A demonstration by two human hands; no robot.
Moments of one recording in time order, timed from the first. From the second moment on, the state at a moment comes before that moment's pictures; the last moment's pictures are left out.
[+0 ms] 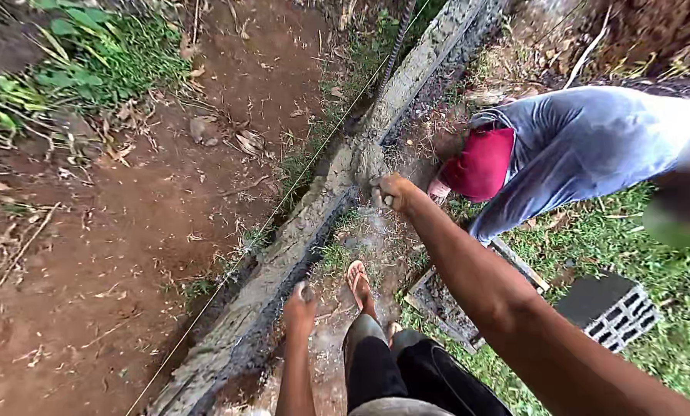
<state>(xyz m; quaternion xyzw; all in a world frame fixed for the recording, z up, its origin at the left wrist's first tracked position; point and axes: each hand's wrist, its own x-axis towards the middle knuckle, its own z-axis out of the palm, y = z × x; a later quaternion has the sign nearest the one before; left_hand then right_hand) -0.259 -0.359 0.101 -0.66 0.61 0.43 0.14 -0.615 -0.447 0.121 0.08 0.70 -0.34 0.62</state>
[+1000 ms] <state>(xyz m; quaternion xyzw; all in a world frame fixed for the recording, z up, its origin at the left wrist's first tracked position) -0.596 -0.578 0.046 -0.61 0.75 0.23 0.11 -0.654 -0.413 0.118 0.07 0.60 -0.35 0.71</state>
